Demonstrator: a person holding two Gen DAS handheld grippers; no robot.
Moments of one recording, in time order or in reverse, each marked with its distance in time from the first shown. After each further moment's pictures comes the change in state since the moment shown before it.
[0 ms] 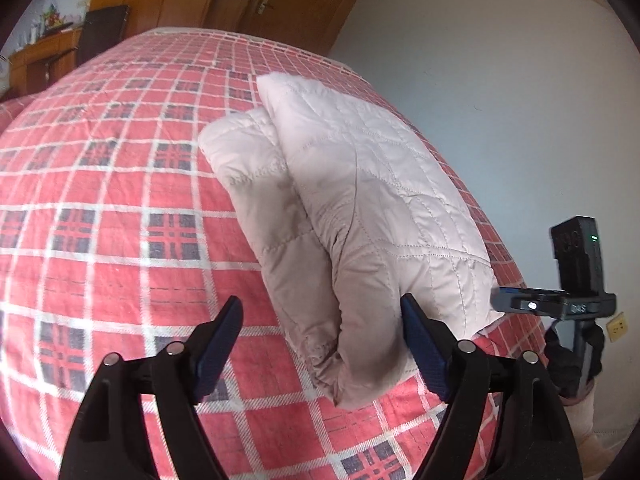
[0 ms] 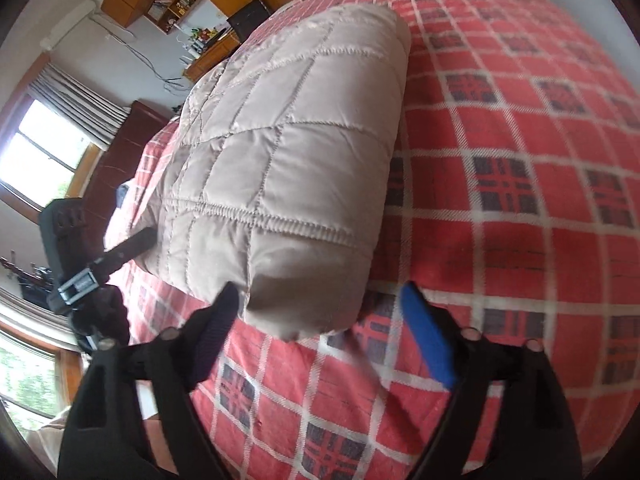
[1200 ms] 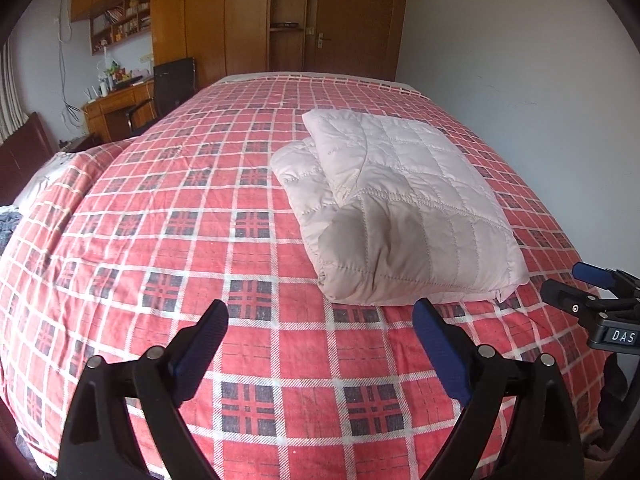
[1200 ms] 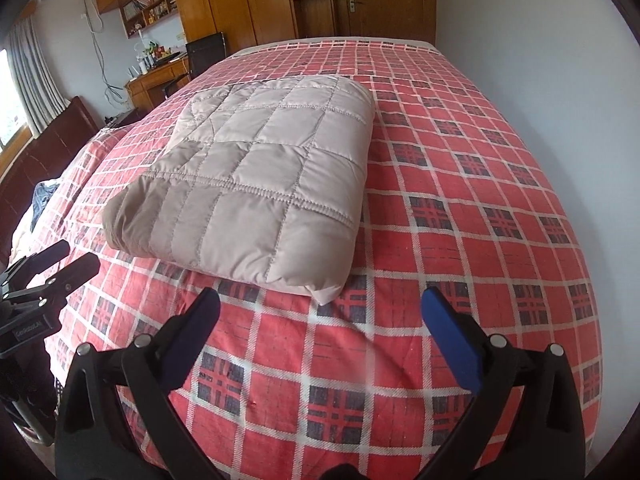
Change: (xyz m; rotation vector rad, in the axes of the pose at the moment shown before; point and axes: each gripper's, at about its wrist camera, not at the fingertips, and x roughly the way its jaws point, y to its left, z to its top) left arm -0.060 -0.072 -0.047 0.055 -0.106 0.387; right arm -0.033 0.070 -0.053 -0.116 -0.222 -0.410
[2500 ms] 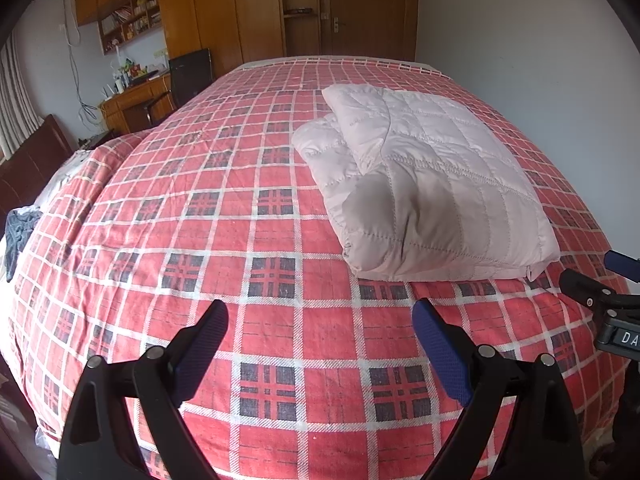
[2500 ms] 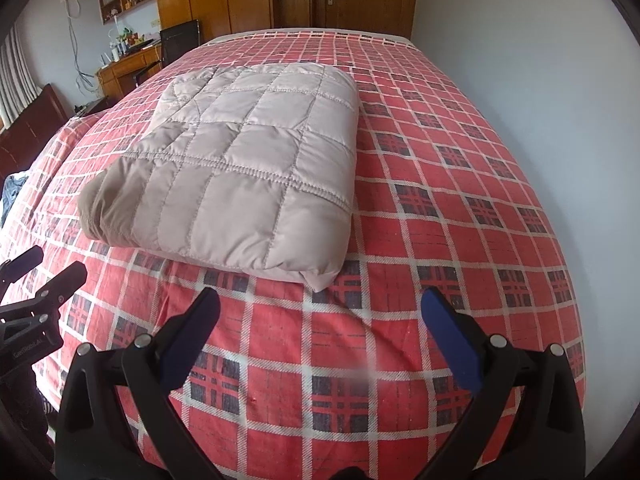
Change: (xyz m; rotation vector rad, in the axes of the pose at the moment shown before) left arm 0.008 0.001 -0.010 0.012 0.063 0.099; right arm 0.010 0.023 -0.002 -0.003 0.028 -0.142
